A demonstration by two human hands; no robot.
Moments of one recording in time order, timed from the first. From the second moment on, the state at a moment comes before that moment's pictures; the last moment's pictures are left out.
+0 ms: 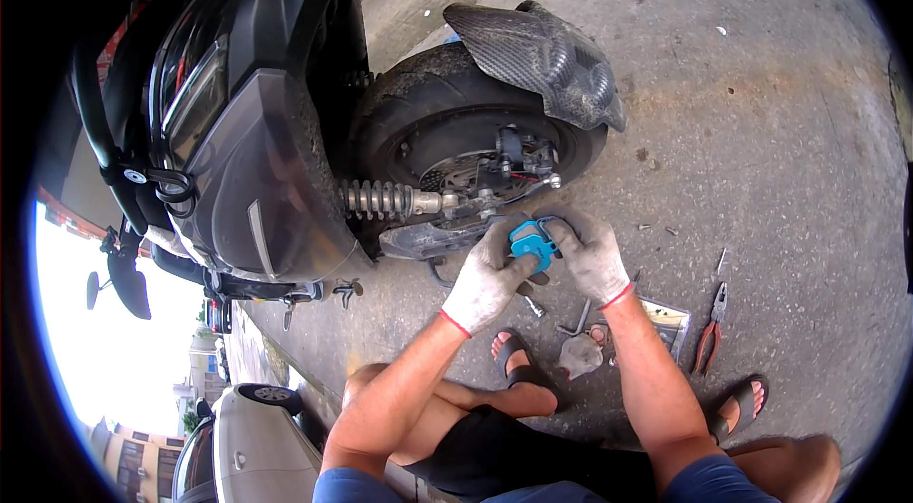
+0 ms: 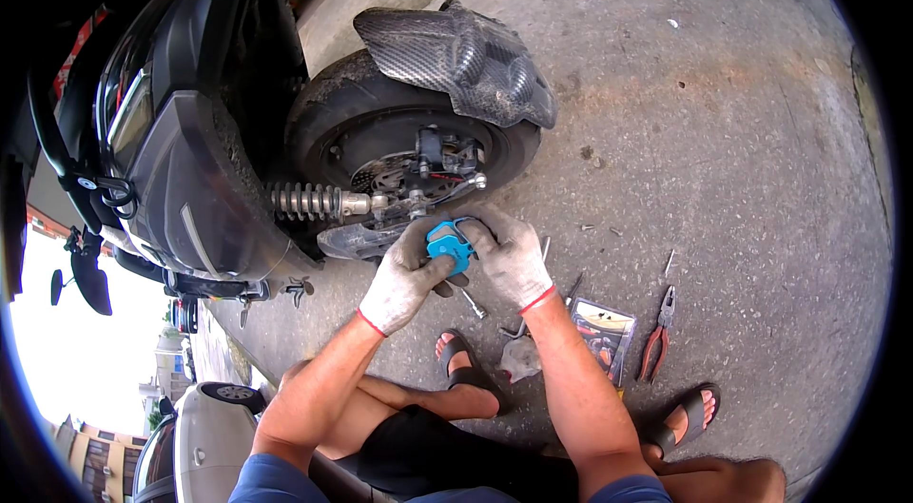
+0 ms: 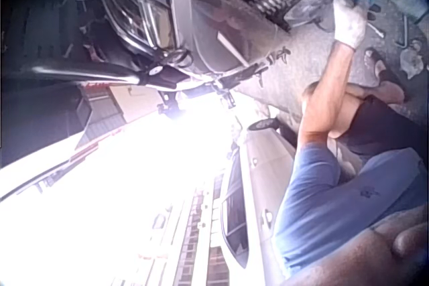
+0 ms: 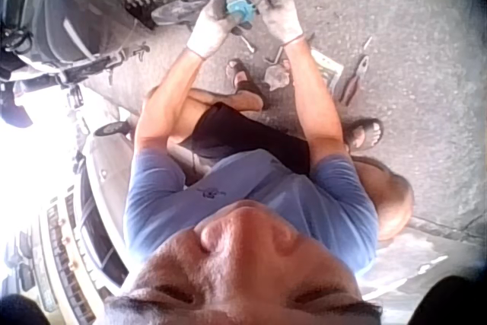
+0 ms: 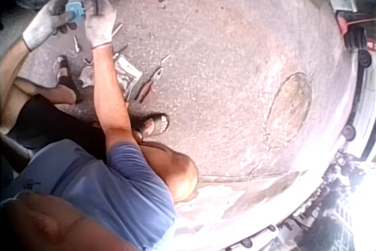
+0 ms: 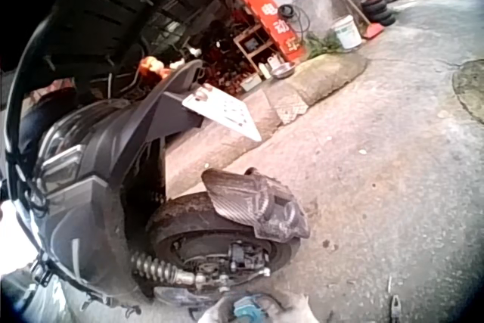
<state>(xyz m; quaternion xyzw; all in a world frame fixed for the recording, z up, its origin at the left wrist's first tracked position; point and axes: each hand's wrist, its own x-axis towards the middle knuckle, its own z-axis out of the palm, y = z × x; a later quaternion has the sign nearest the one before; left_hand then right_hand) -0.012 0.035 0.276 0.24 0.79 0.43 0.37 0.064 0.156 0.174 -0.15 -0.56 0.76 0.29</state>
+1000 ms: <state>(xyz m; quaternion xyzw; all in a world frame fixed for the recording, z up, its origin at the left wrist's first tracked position) -0.005 0.033 0.258 0.18 0.75 0.54 0.33 0.061 0.156 0.165 -0.13 -0.58 0.73 0.34</state>
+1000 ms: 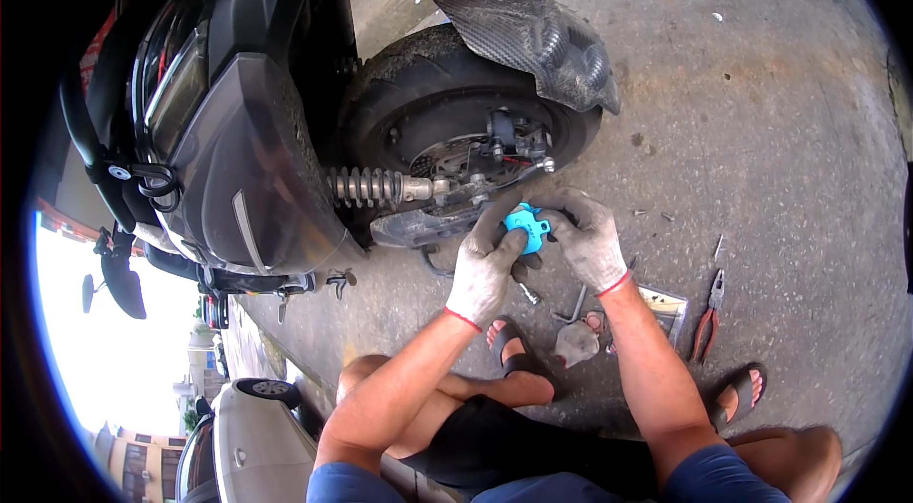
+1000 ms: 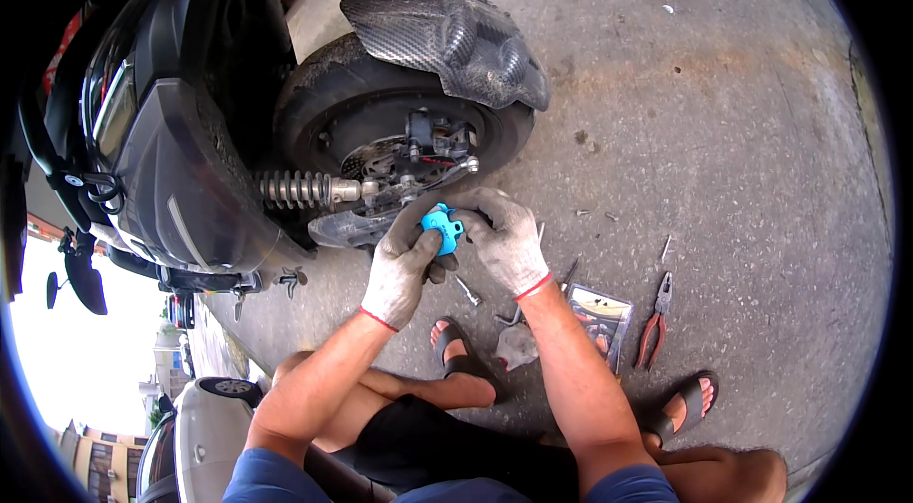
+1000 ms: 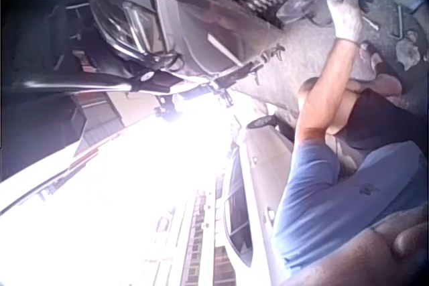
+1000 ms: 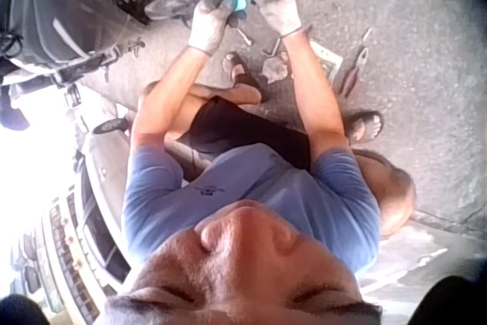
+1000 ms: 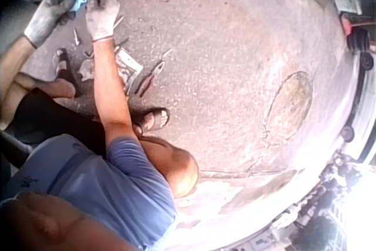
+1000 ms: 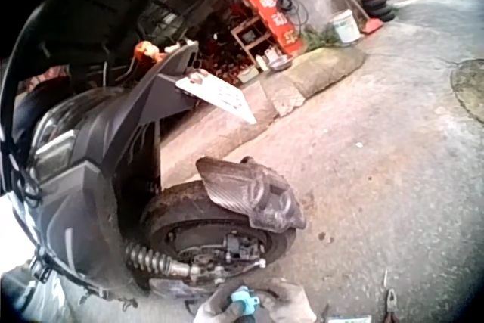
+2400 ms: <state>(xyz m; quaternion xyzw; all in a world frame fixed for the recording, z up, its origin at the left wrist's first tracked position) 0.000 0.035 0.258 0.18 0.80 0.52 0.24 0.063 0.145 0.174 -0.08 -0.62 0.68 0.39</state>
